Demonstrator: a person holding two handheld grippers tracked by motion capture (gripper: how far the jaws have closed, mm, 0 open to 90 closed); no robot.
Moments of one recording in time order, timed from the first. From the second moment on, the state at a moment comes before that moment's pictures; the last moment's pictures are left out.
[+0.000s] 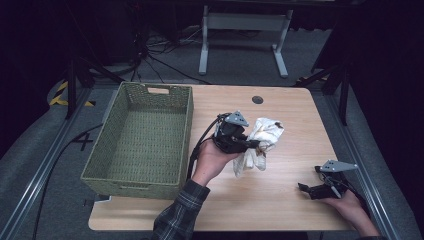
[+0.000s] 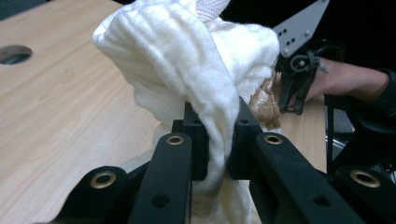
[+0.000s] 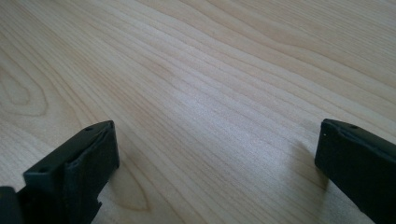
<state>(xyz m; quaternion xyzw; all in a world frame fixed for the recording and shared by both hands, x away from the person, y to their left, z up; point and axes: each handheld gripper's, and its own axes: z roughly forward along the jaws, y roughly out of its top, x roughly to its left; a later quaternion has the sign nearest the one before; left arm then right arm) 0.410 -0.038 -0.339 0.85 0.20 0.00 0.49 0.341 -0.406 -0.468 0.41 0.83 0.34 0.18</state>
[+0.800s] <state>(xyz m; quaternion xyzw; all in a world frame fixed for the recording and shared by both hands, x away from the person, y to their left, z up) 0.423 -0.082 -0.428 0.90 0.17 -0.04 0.41 0.341 -0.406 -0.468 0.41 0.83 0.34 0.18</state>
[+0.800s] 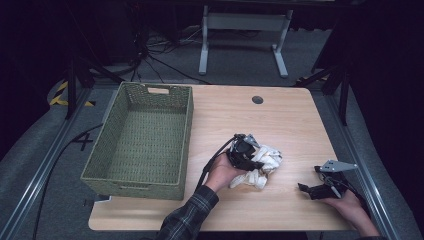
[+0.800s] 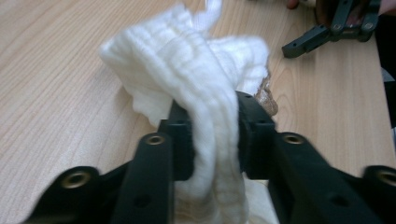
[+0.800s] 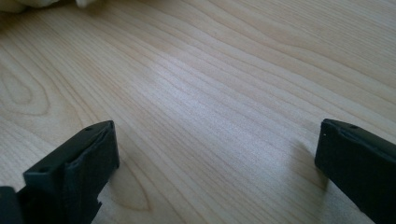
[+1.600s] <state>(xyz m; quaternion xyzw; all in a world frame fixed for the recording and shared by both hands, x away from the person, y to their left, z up) 0.367 -0.015 -0.428 0.87 0.23 0.02 0.43 0.341 -0.406 -0.468 0.41 0.83 0.34 0.18</state>
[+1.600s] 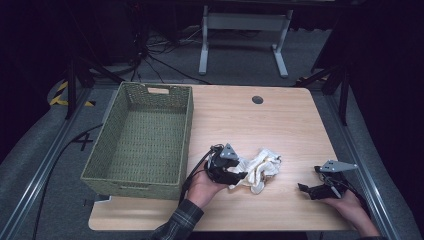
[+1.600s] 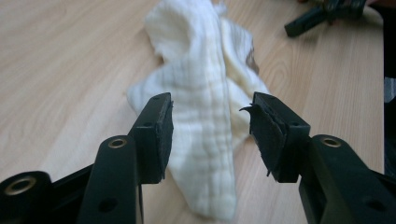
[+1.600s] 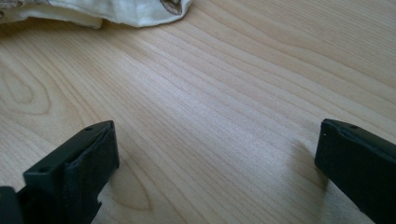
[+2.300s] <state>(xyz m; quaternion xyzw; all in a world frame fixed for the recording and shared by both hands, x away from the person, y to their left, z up) 0.363 -0.019 -0.448 0.89 0.26 0.04 0.37 0.341 -0.406 -0.468 0.41 0.83 0.34 0.18</state>
